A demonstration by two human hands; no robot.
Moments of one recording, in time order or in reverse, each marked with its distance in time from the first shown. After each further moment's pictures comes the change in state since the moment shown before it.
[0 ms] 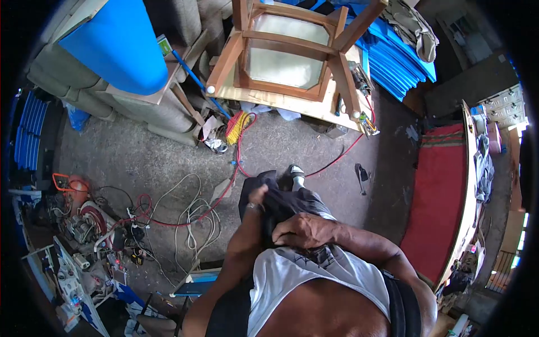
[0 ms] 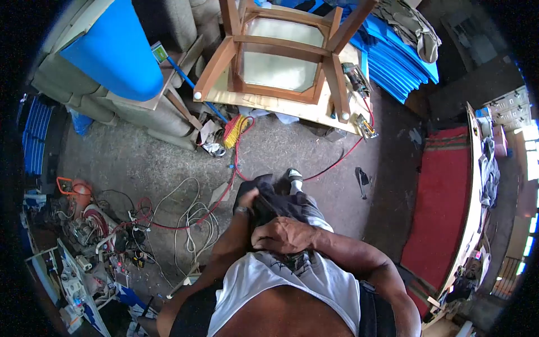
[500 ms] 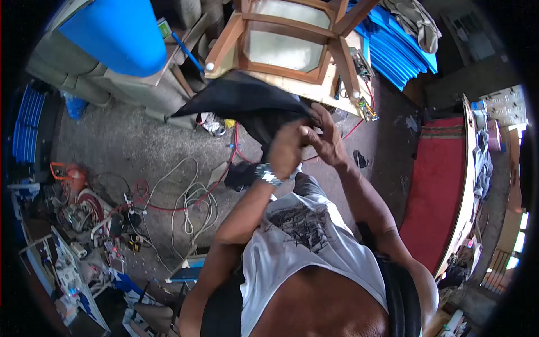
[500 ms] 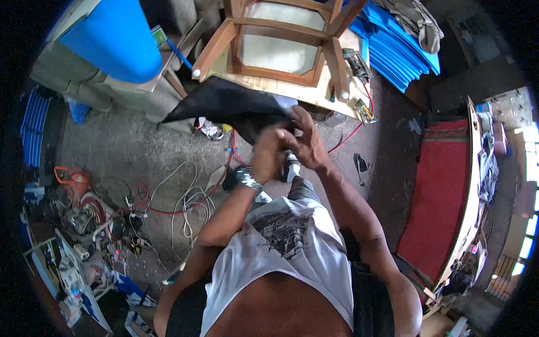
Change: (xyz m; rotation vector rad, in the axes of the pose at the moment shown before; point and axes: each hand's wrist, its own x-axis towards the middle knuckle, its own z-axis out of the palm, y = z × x) left_hand -0.147 0.202 0.156 0.868 -0.220 1.161; right_hand 0.001 0.041 -0.093 -0.235 1.010 0.194
